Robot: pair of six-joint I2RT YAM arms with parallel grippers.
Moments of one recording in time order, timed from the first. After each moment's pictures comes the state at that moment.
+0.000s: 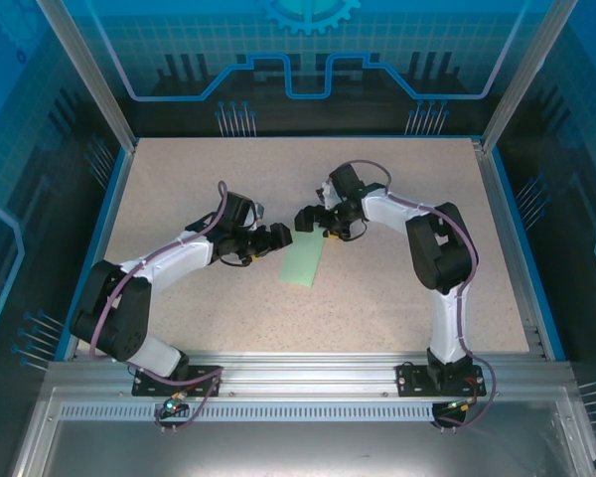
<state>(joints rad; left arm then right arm) -0.38 1.52 0.90 -0.31 0.40 -0.75 0.45 2.08 1.46 -0.52 -0.51 0.44</state>
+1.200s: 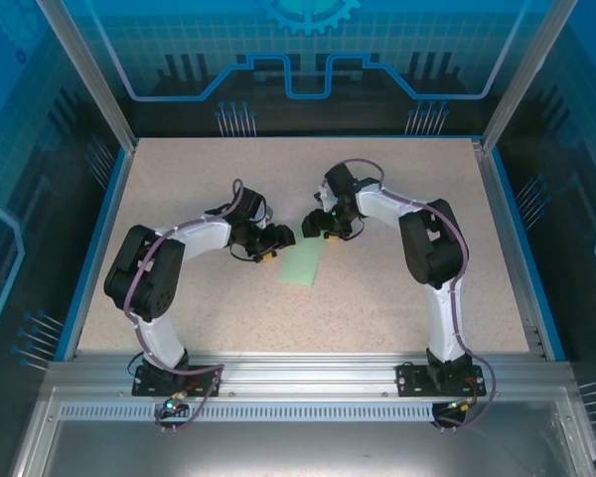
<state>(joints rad) -0.35 1.80 1.05 -0.34 0.48 -0.74 0.45 2.15 1.57 -0.68 -0.42 0.31</state>
